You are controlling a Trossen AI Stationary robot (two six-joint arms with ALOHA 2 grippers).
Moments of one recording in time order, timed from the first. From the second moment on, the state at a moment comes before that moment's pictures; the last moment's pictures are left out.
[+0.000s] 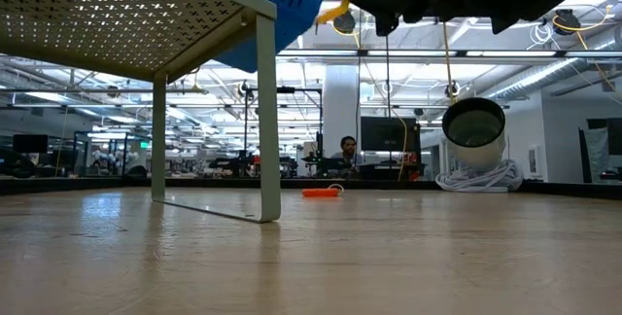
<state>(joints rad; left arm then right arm) -0.20 1.48 0.76 0.57 -0.50 0.09 -0.02 1.34 0.64 0.70 -0.21 -0.12</state>
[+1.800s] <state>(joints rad) -0.36 1.29 0.76 0.45 -0.65 0.19 0.00 1.36 0.65 0.79 -0.26 -0.08</state>
